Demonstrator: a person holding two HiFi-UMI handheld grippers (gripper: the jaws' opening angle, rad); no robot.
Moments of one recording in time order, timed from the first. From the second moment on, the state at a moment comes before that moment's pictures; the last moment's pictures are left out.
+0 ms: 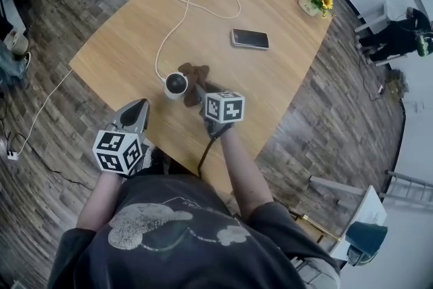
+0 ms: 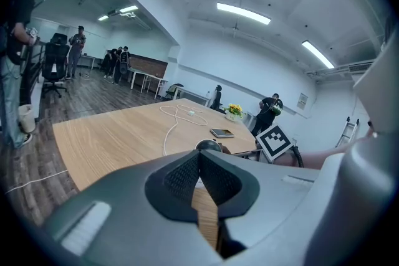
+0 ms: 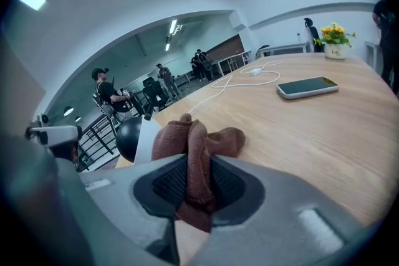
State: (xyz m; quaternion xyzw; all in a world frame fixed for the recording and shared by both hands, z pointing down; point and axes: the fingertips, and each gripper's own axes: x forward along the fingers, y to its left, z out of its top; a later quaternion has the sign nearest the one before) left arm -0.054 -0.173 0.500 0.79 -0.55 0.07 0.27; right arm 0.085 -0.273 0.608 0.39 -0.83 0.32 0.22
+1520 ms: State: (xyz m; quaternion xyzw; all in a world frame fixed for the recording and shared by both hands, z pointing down) left arm -0.104 -0.233 0.499 0.82 -0.51 0.07 0.26; right arm 0.027 -0.246 0.481 0.42 -0.87 0.23 0.12
